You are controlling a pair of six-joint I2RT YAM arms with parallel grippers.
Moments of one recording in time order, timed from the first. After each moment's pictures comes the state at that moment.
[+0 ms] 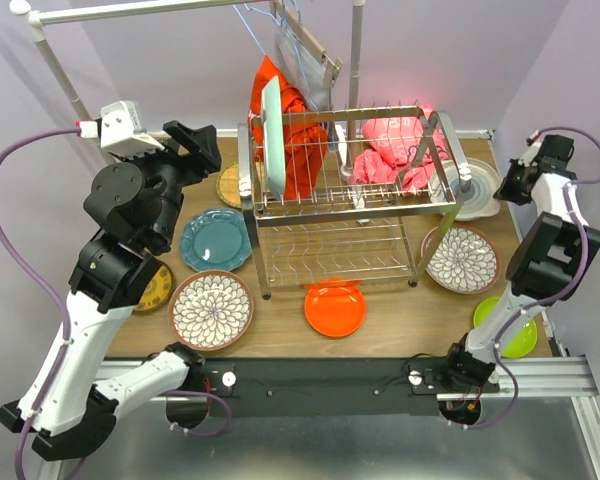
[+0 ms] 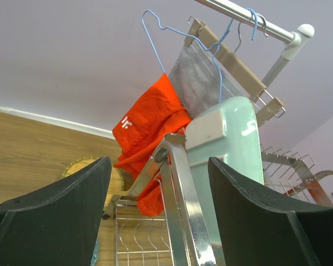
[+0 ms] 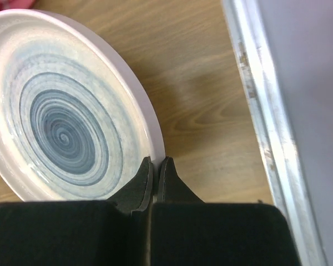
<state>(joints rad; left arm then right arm) -0.55 0.95 1.49 -0.41 -0.50 -0.40 -0.45 1.94 1.55 -0.51 -0.22 -0.02</state>
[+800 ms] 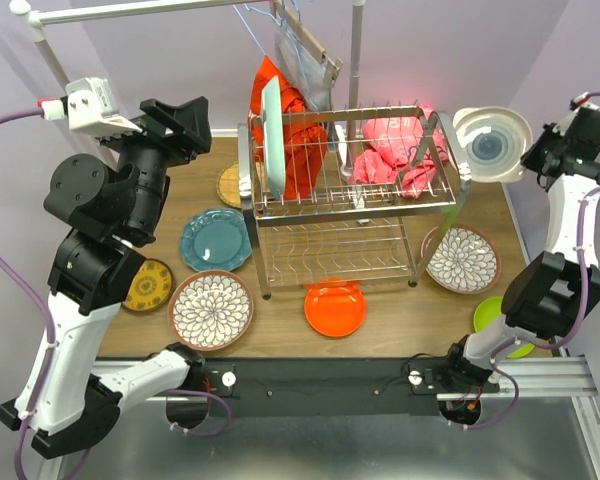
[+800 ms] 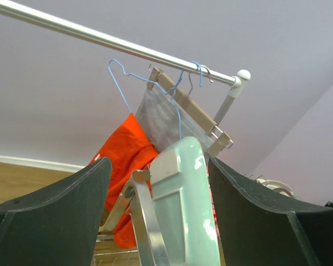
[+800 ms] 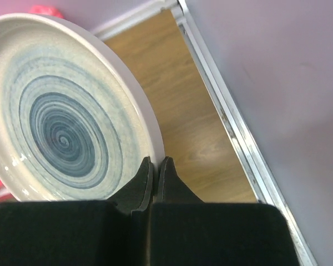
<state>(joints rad) -0.55 1.01 1.68 -0.39 -0.42 -0.36 -0.45 1.63 1.57 -0.47 -0.16 0.11</state>
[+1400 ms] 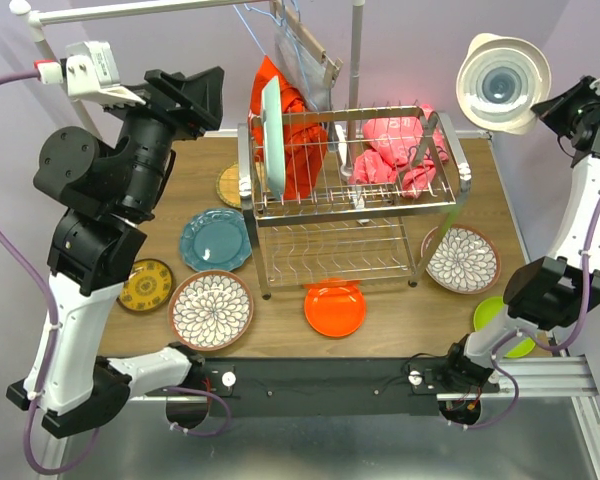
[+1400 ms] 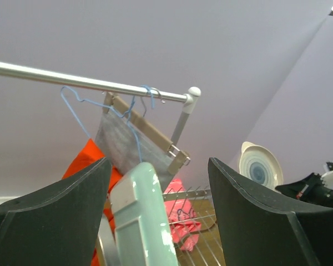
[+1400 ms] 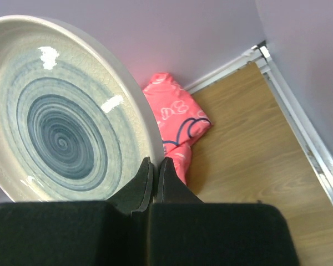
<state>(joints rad) -0.55 1.13 1.88 -0.38 -0.28 -0.35 -0.46 1.70 1.99 -0.63 -0.36 0.41</state>
